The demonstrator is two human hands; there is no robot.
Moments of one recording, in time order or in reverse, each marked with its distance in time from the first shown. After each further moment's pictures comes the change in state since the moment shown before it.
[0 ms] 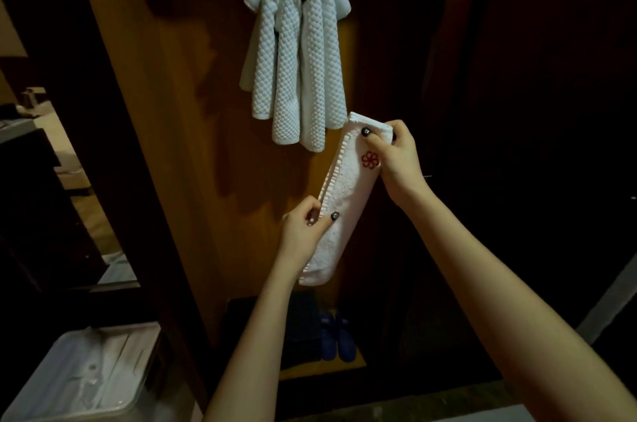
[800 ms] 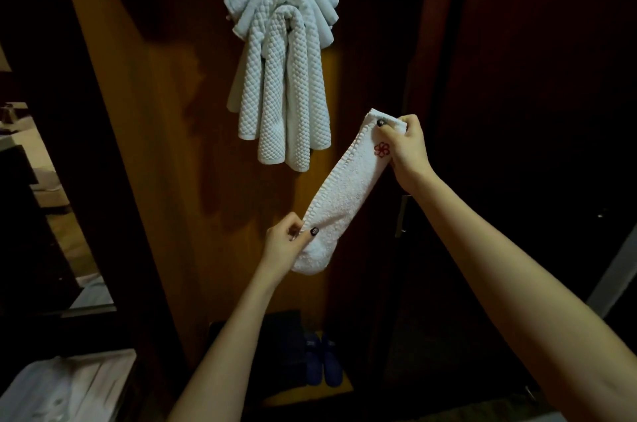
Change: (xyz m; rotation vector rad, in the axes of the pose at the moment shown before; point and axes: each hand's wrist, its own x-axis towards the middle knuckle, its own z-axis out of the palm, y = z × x) left_hand 0.018 -0.019 0.001 -0.036 -0.086 -0.013; right_hand 0.055 -0.019 -0.039 -0.081 0.118 -0.003
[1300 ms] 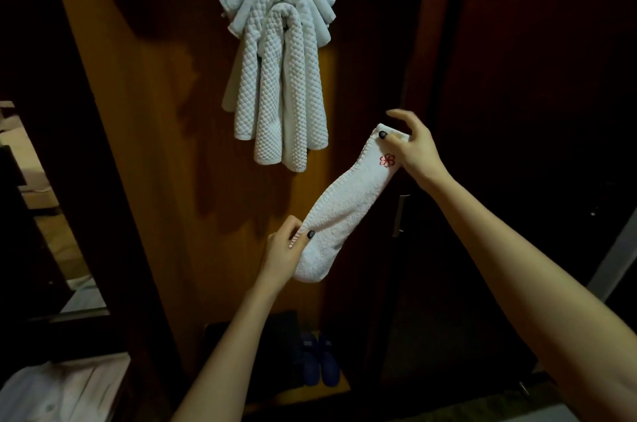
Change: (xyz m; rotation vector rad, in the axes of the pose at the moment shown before) left_hand 0.000 -0.021 0.005 0.097 0.026 0.055; right_hand 0.015 0.009 -0.027 -0.373 -0.117 -0.217
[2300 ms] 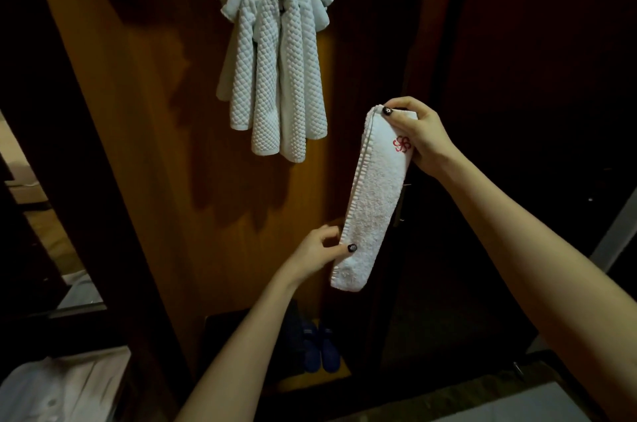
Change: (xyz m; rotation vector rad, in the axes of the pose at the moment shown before) left_hand 0.004 0.022 0.028 -0.295 -0.495 -0.202; right_hand 0.001 -0.017 -0.003 0.379 -0.119 0.145
